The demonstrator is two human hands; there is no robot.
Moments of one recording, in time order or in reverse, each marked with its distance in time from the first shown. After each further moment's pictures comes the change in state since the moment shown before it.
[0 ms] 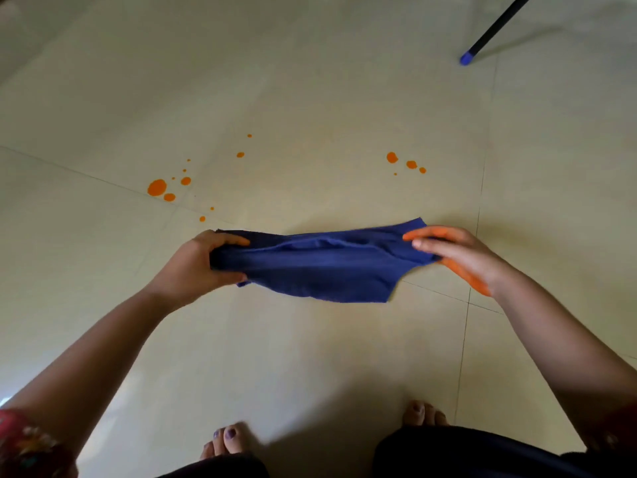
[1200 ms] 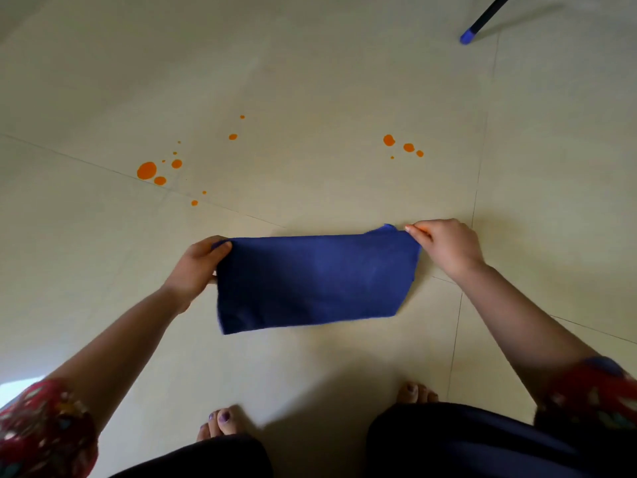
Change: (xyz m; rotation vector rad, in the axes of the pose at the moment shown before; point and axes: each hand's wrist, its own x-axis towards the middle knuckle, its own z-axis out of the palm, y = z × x) left_hand 0.005 -0.030 0.042 -0.485 0.083 -0.305; right_hand 0.034 0.050 0.001 -1.048 0.347 -0.125
